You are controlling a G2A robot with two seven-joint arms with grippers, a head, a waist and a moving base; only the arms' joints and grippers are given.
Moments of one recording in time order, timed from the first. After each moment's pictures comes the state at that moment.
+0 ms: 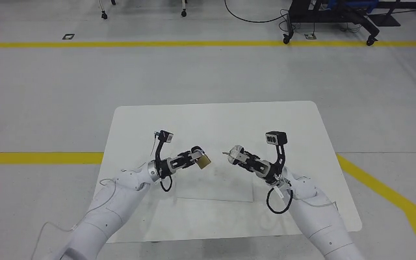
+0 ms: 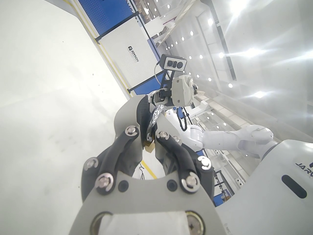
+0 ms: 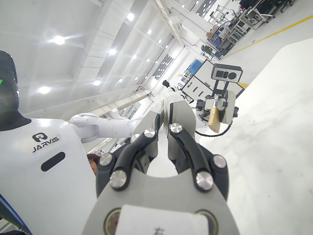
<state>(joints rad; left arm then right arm) 0.72 -1.28 -0.77 -0.78 -0.60 -0.95 -0.87 -1.00 -1.15 1.09 -1.20 0.59 -0.90 0.92</state>
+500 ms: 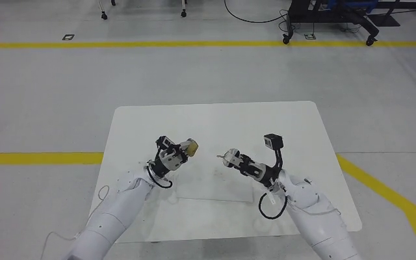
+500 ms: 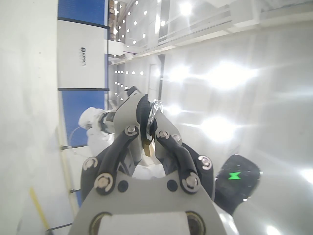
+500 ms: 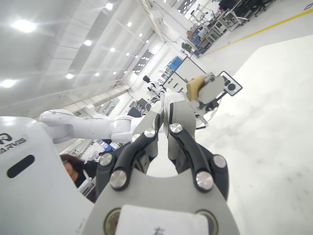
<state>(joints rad) 0.78 -1.31 -0.87 -0.77 -1.22 -0.38 -1.12 -1.12 -1.14 1.16 -1.41 0.16 -0.78 0.65</state>
